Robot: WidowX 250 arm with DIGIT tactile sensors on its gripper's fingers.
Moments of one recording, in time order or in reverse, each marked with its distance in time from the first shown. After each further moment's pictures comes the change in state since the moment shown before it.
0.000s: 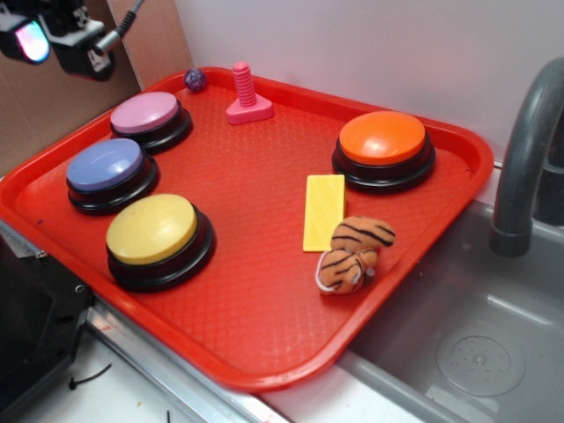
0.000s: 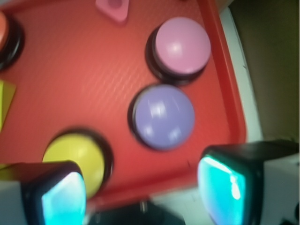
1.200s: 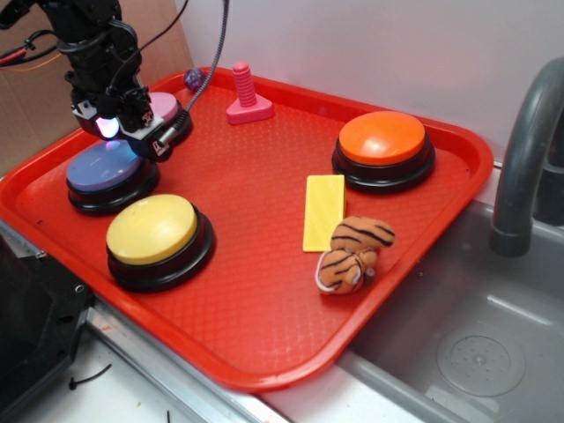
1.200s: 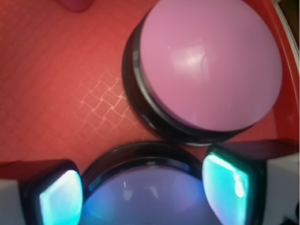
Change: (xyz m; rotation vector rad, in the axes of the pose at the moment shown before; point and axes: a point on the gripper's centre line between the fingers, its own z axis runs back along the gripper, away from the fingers) arm 0.028 0.025 -0.102 0.016 0.022 -0.070
